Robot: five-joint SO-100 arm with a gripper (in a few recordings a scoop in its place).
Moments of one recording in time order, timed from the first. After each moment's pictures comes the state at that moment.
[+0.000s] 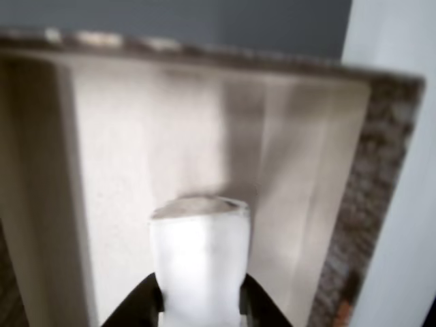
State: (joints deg) arm 76.2 26.2 -1.2 99.2 -72.1
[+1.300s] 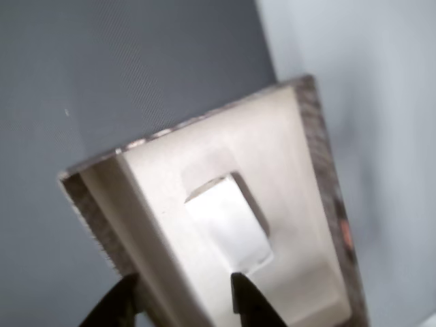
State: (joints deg) arm 71.0 43.0 12.0 103.9 -39.6
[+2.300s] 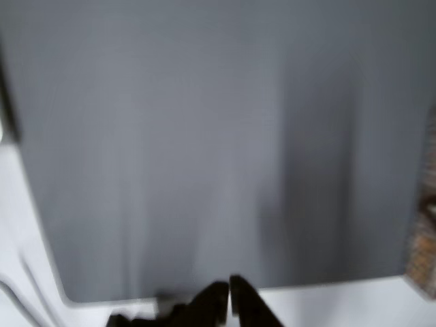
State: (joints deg) arm 25.0 129.9 111.1 96.9 -16.6
